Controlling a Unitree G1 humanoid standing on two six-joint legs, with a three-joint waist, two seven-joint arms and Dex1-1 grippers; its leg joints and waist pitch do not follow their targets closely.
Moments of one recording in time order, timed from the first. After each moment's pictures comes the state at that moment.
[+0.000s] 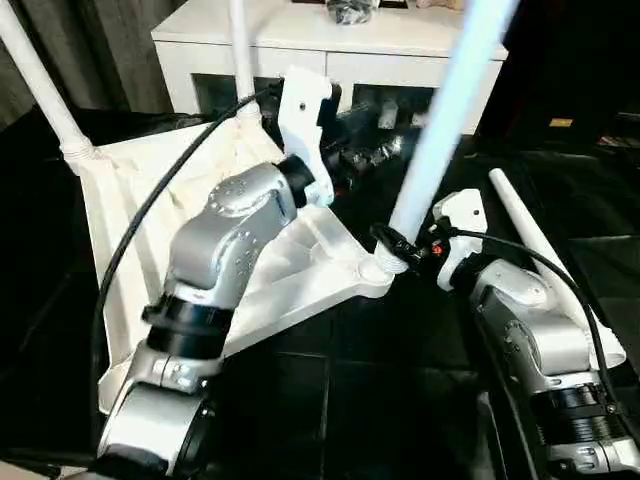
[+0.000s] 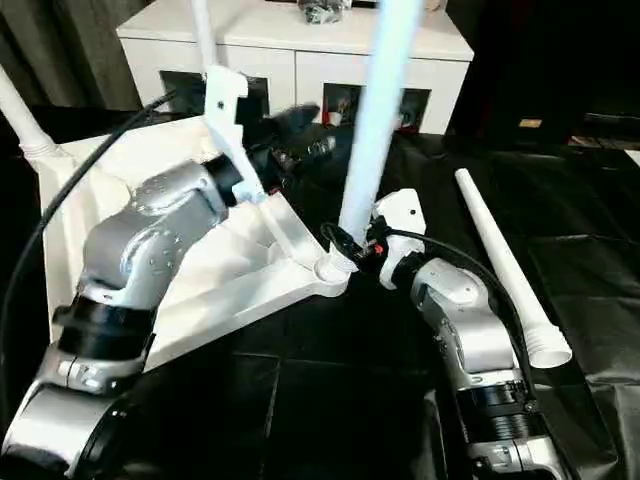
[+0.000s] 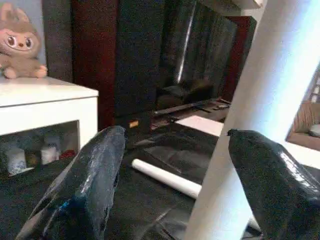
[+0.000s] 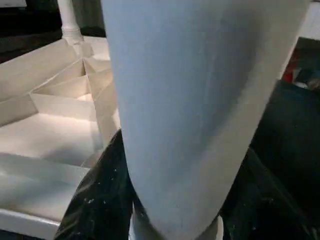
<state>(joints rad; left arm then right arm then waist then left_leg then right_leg) -0.75 0.09 -0.09 0.07 -0.44 0.50 -0.52 -0.39 -0.28 0.05 0.16 0.22 0.27 0.60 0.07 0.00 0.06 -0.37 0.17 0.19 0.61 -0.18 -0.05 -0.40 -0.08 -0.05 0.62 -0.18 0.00</state>
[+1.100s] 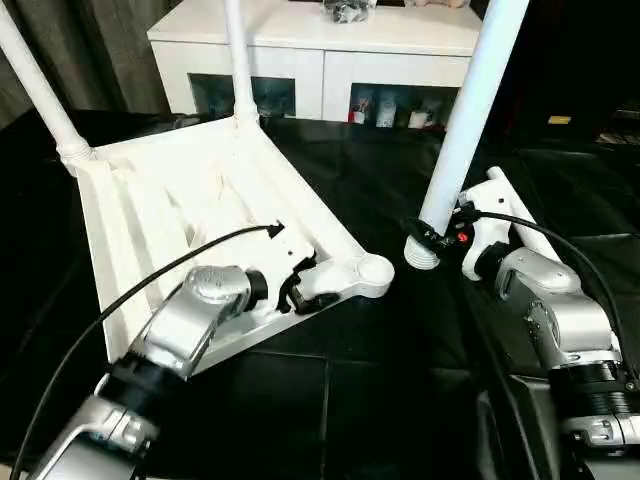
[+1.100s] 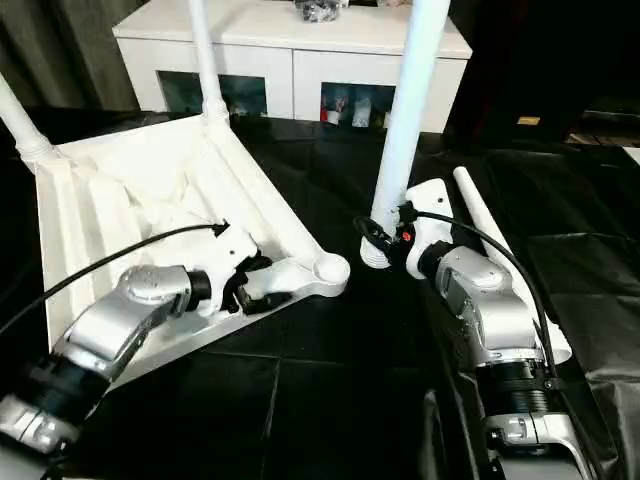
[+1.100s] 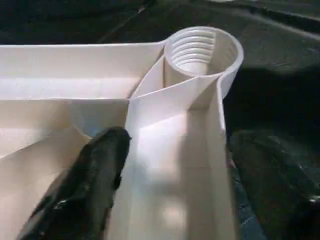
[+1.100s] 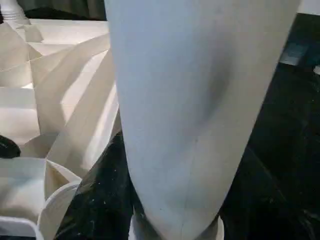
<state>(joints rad) -0.51 0.37 -0.36 0.27 -0.12 0.45 -0.71 -0.46 -0.35 -0.02 0.27 0.21 0.35 0.58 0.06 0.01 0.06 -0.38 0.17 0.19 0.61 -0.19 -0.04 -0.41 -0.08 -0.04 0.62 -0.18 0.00</state>
